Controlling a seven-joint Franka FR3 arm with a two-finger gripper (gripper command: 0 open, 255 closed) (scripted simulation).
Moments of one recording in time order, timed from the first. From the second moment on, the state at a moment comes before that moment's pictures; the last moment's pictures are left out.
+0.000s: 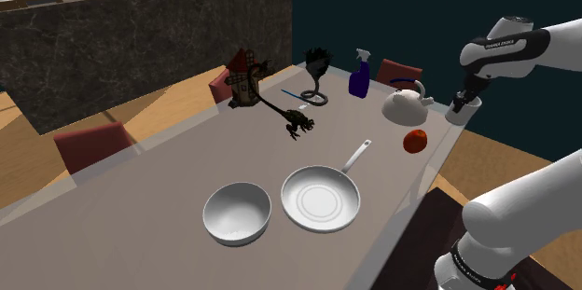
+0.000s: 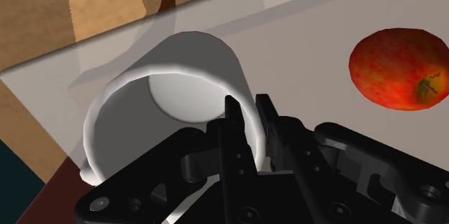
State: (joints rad) arm -0.29 -0.30 -0.52 -2.37 -0.12 2.26 -0.70
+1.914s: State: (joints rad) arm -0.27 -0.19 -0.56 -2.48 -0.07 2.48 -0.75
